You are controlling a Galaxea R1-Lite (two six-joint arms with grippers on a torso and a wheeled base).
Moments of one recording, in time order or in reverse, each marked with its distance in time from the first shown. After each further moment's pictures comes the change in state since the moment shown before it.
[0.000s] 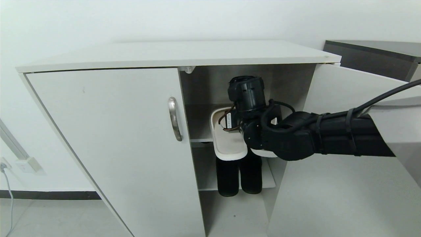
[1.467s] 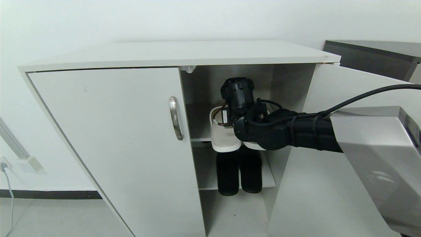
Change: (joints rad) left arm 0.001 0.000 0.000 -0.001 0.004 -0.001; right arm -0.057 0.170 -0.271 0.101 -0.009 -0.016
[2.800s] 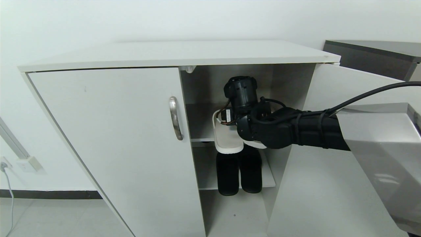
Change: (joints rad) left arm 0.000 0.000 0.000 -0.001 0.007 -0.004; right arm 0.005 -0.030 0.042 0.003 -0.018 0.004
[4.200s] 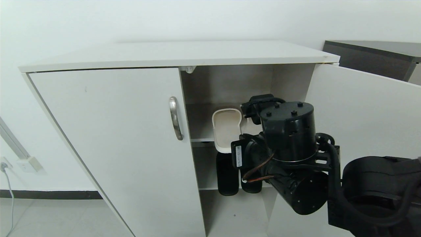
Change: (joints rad) left arm 0.000 0.000 0.000 0.000 -0.003 0.001; right arm 0.227 -0.484 0.844 -0.387 0.077 0.031
